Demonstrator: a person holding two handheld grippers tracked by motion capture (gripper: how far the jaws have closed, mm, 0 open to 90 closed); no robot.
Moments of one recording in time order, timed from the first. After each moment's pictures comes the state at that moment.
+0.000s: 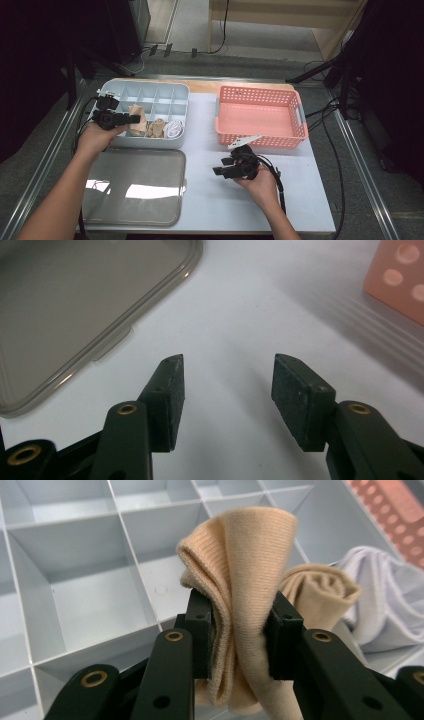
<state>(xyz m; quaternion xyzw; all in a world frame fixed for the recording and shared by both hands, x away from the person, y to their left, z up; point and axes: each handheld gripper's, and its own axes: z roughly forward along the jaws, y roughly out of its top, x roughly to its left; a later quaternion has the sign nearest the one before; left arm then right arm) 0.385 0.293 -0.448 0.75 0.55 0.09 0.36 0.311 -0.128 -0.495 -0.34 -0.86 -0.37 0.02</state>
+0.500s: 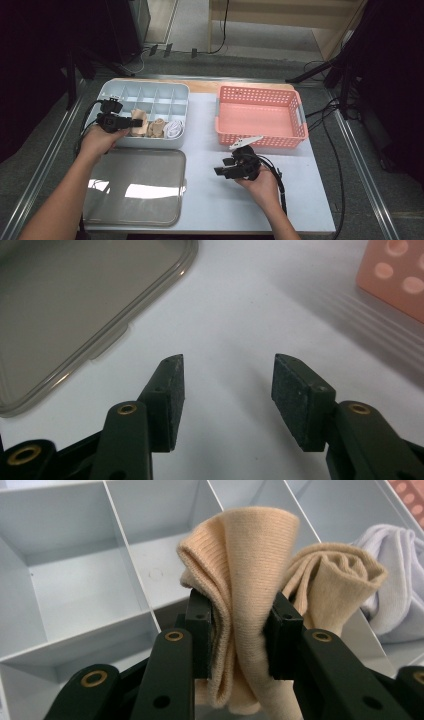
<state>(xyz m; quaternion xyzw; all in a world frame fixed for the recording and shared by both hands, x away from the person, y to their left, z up) 0.385 0.289 -0.460 0.76 0.55 0.07 0.34 0.310 -0.131 -0.496 -0.35 -0.86 -0.37 0.02</state>
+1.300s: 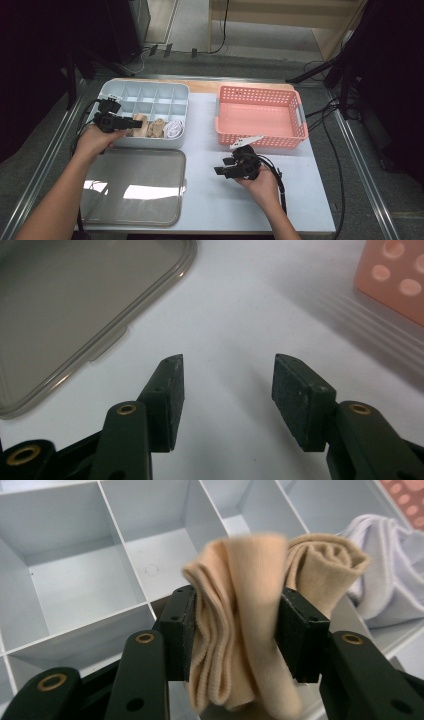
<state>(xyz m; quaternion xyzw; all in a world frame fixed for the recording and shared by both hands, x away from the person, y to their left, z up) 0.382 0.295 -0.449 0.76 0.54 0.07 0.35 0.311 -0.132 -0.496 -0.35 -0.86 -0.37 0.02</state>
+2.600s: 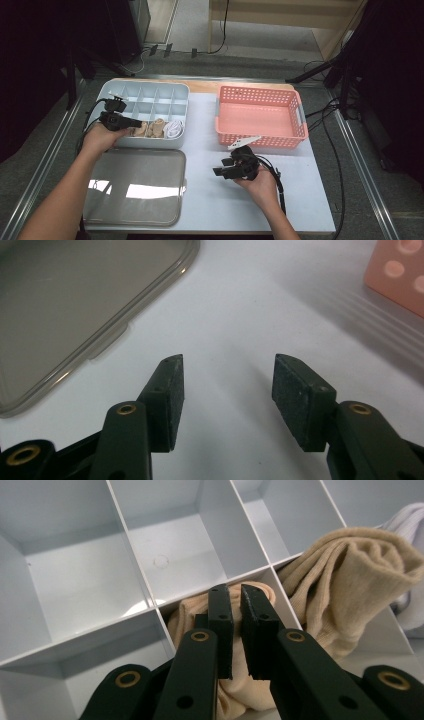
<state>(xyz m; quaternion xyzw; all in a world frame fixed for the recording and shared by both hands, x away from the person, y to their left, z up) 0.397 0.285 -0.465 0.77 0.56 0.06 0.30 0.310 -0.128 -0.498 -0.35 -0.86 -0.37 0.02</state>
